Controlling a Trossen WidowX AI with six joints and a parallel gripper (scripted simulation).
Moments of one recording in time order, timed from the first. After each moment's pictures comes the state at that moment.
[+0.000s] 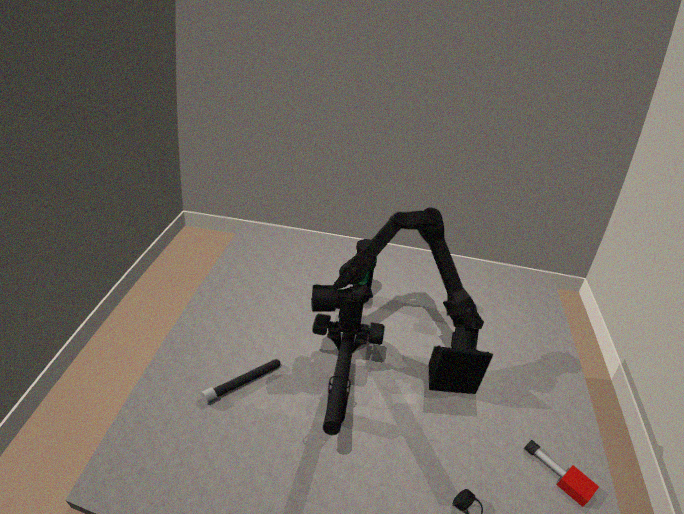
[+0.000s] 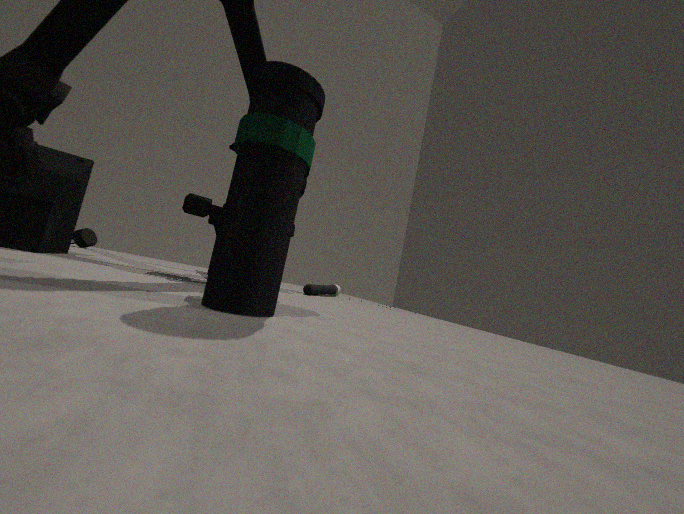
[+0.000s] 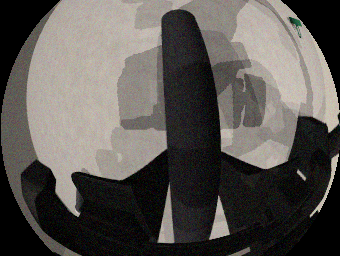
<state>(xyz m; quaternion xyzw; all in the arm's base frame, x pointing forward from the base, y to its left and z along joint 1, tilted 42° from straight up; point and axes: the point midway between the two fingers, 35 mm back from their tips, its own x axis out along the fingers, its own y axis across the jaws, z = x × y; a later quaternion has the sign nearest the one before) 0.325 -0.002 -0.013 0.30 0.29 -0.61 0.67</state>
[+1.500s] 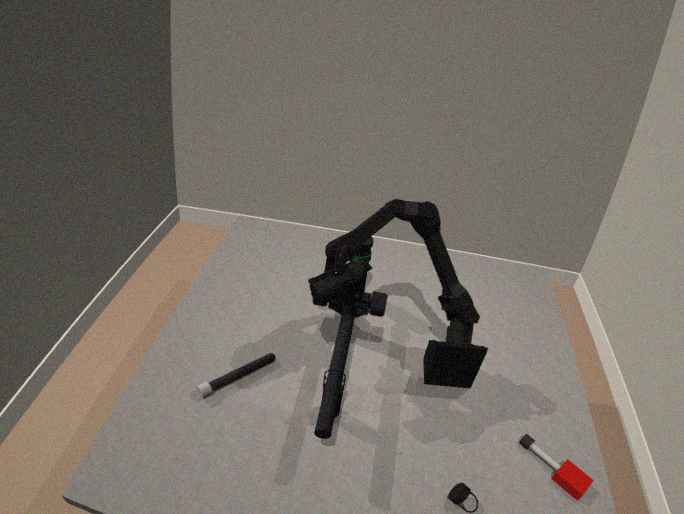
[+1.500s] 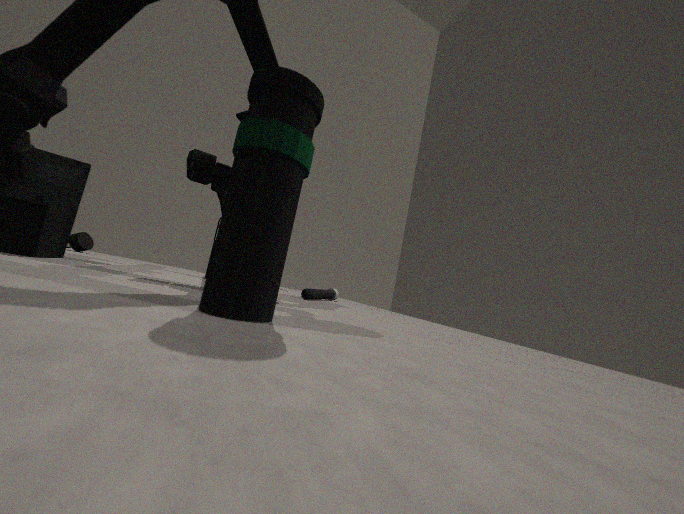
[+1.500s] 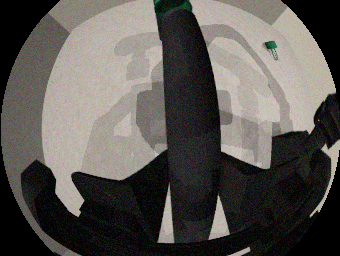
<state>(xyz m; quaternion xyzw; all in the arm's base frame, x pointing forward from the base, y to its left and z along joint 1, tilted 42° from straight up) 0.311 0.023 0.064 0.20 0.17 -0.66 0.70</state>
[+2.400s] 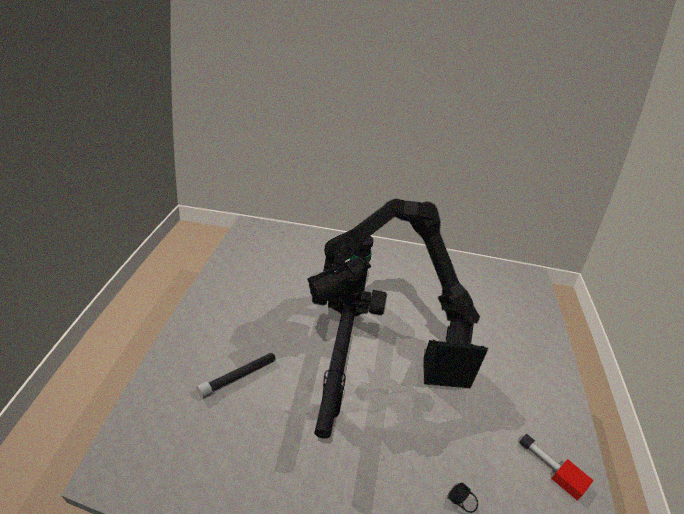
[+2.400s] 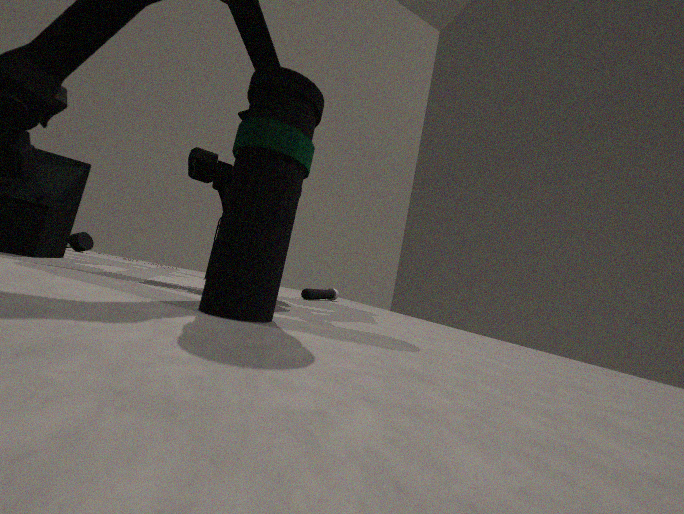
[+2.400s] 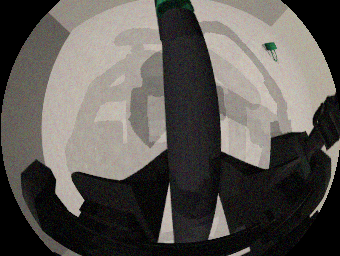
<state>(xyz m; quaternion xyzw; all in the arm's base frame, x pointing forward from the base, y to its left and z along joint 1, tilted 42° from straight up) 0.312 0.023 0.068 0.20 0.17 -0.67 0.70</state>
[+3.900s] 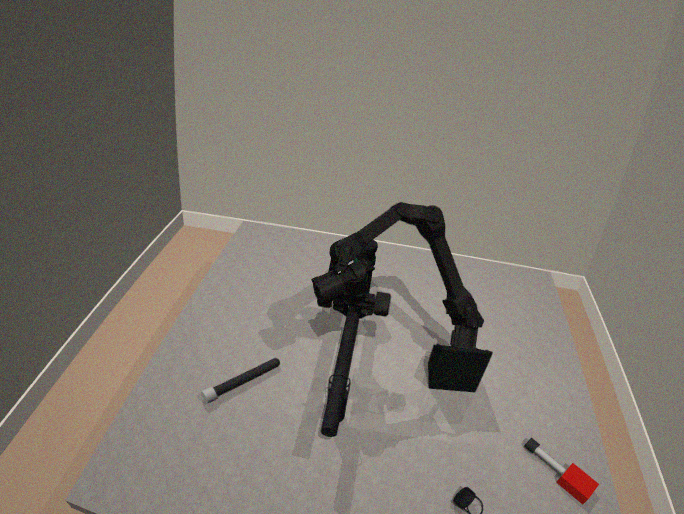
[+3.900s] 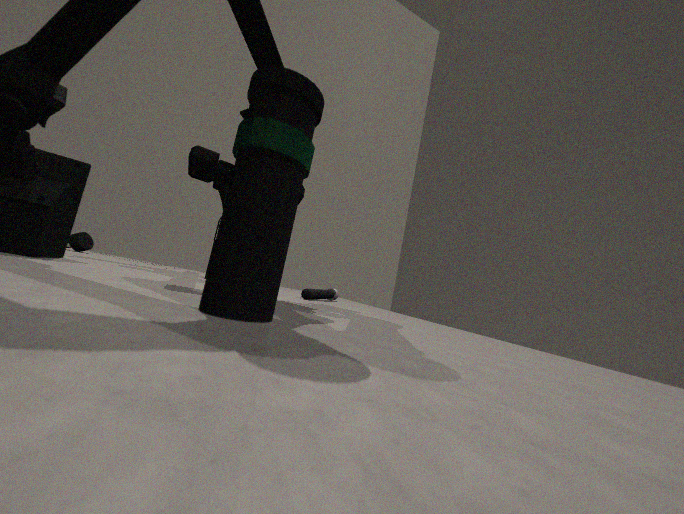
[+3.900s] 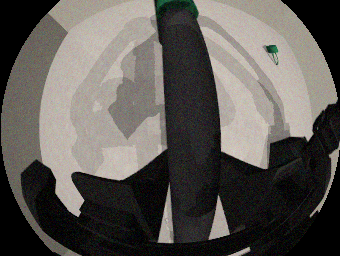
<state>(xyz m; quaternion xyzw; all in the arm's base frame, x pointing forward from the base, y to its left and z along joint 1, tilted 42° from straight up) 0.314 0.009 0.075 0.20 0.17 -0.67 0.69</state>
